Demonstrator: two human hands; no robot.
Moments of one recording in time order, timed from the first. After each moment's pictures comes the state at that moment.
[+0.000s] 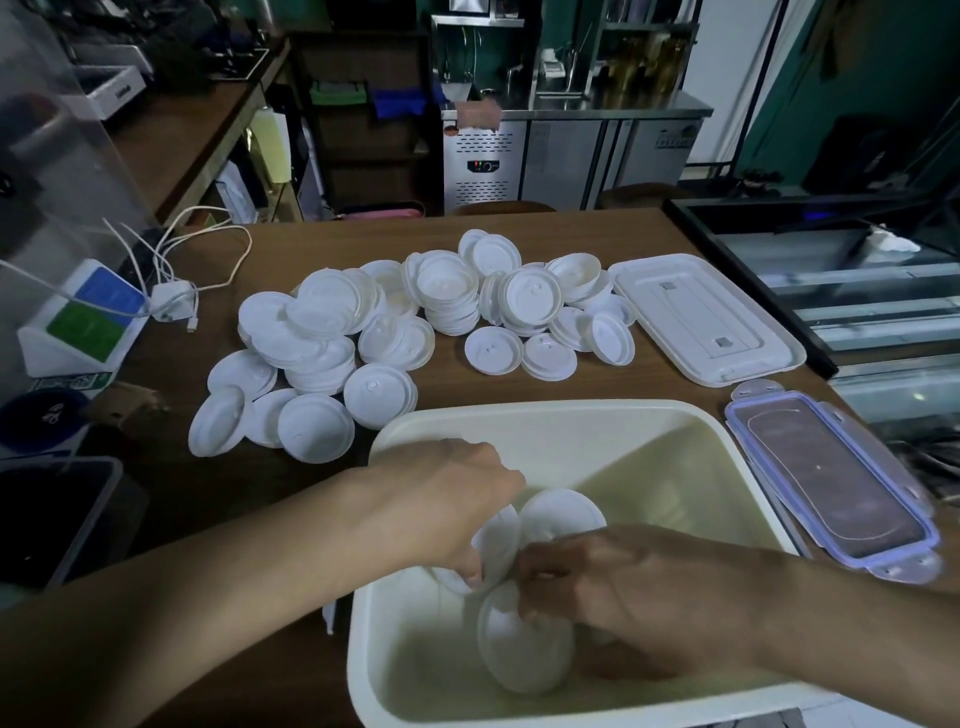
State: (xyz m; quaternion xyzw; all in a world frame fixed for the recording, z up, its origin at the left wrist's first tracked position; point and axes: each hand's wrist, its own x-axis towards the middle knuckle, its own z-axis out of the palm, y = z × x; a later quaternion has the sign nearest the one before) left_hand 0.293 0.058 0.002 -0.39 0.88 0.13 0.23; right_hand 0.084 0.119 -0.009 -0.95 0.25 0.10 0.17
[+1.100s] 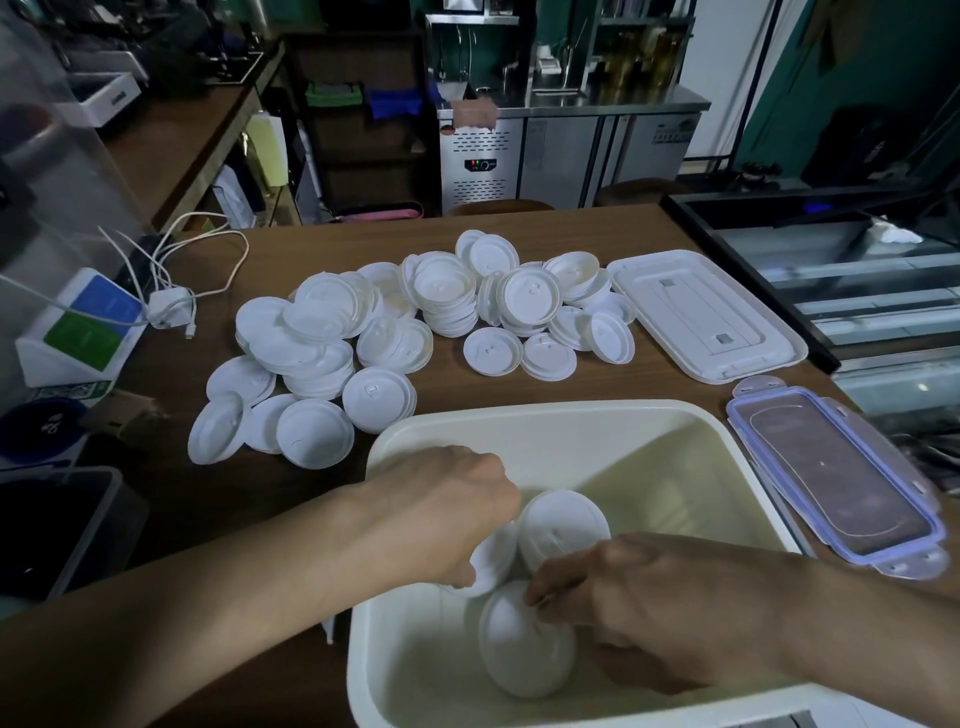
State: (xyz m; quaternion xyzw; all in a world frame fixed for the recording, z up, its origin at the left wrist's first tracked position) left_hand 0.296 0.061 -0.004 -0.35 0.91 0.07 0.23; right_hand 0.079 0.123 0.000 -0.92 0.30 0.12 0.24
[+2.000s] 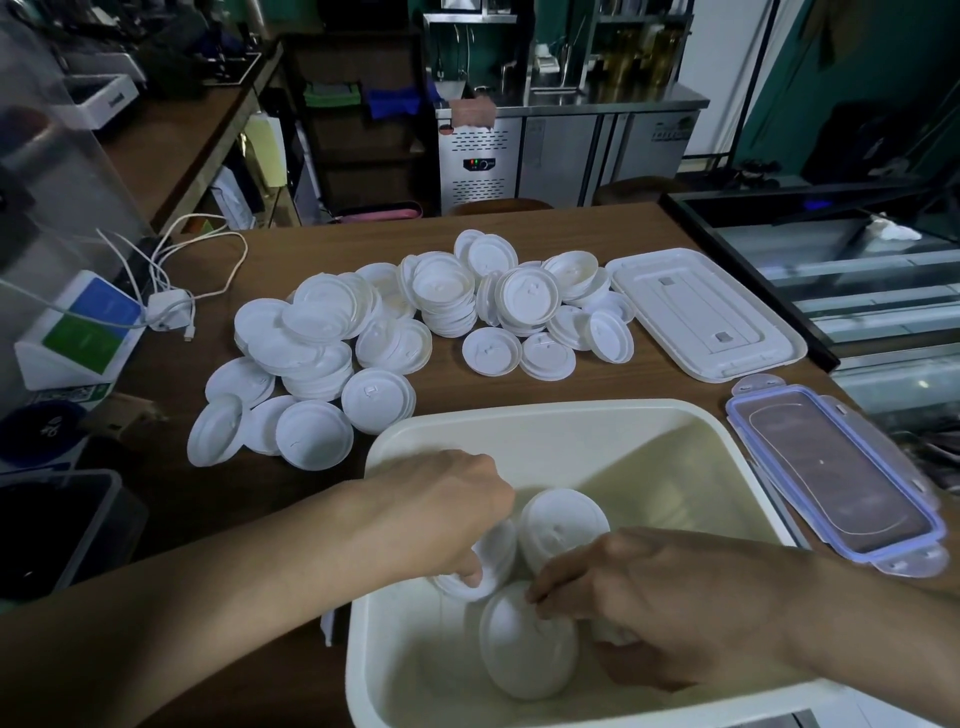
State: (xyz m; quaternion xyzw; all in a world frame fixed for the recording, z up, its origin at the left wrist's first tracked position) left_hand 0.298 0.054 -0.013 -0.35 0.90 0.11 0.21; right_hand 0.077 0.121 0.000 -0.91 0.30 0.09 0.26
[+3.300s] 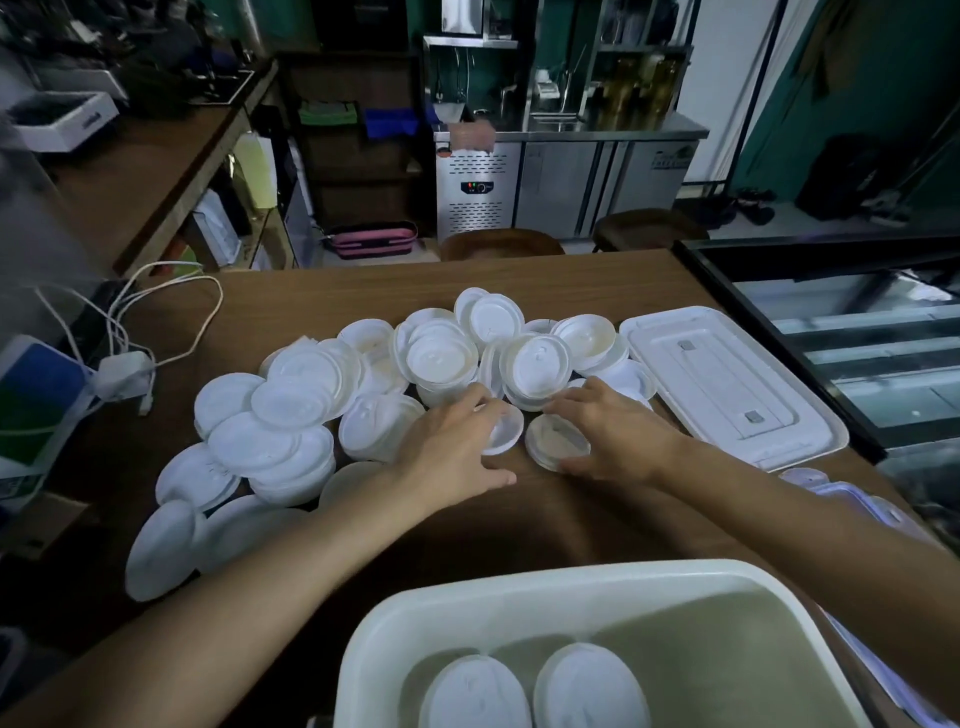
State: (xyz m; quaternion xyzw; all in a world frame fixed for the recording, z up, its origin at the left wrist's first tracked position) left_hand 0.281 -0.129 -0.085 -0.49 0.86 0.13 -0.10; right_hand 0.043 -0.126 -0.060 -0.84 0.53 0.01 0.08
